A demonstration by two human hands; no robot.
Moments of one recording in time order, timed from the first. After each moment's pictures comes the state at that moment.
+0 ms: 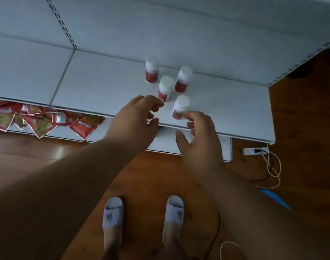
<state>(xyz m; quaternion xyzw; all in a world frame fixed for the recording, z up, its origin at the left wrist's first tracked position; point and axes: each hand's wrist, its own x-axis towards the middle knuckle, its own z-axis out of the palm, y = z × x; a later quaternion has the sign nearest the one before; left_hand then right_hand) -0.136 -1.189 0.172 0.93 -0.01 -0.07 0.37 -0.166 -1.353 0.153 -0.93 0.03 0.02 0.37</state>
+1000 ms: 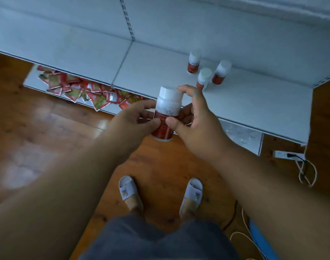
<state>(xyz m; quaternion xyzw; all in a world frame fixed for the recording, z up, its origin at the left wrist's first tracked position) -0.247 -1.125 0.259 0.74 0.18 -0.14 0.64 -0.202 -1.303 0.257 -0.84 -0.14 0.17 0.50</state>
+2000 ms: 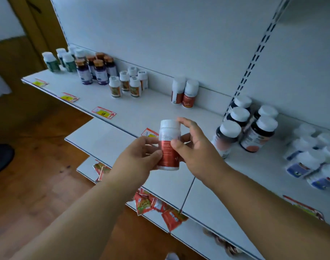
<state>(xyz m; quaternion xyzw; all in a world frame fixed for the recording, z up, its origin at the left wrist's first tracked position) -0.128 -0.724 0.460 0.71 0.23 0.05 0.67 -0.032 -0.866 0.457 -0.79 -0.25 0.14 0.55</state>
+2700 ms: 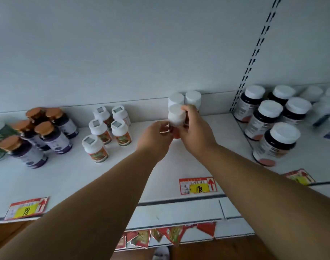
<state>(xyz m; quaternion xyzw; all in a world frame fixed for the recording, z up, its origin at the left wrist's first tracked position) 0.135 -0.568 0.431 0.87 0.01 -0.06 0.49 0.133 -0.704 0.419 -0.91 -0.01 -0.13 0.40</state>
